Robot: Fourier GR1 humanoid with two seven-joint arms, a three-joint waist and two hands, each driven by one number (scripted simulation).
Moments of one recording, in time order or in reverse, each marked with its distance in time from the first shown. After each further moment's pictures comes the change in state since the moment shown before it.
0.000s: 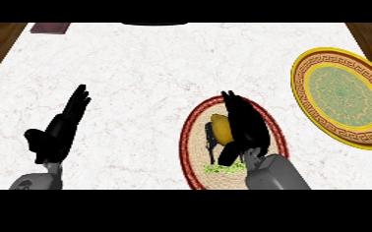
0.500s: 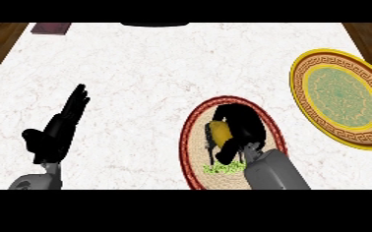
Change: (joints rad) left arm 0.005 -0.017 0.029 -0.020 -0.026 -0.025 0.017; right arm -0.016 0.023 -0.053 0.117 0.006 -0.005 -0.197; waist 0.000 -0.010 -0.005
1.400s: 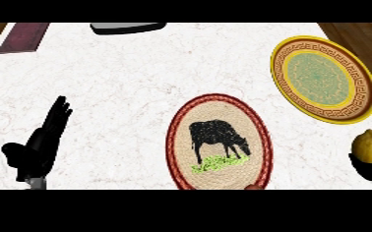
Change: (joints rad) left arm 0.090 0.003 0.078 -0.016 0.007 0.020 -0.014; right arm 0.473 -0.458 -0.620 -0.162 -0.137 -0.262 -0.191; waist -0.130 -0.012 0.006
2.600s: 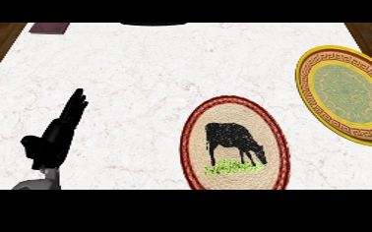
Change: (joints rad) left arm -0.057 -0.032 -0.041 0.005 -0.051 -0.043 -0.005; right arm 0.212 -0.058 -0.580 -0.451 -0.309 0.103 -0.141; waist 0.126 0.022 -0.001
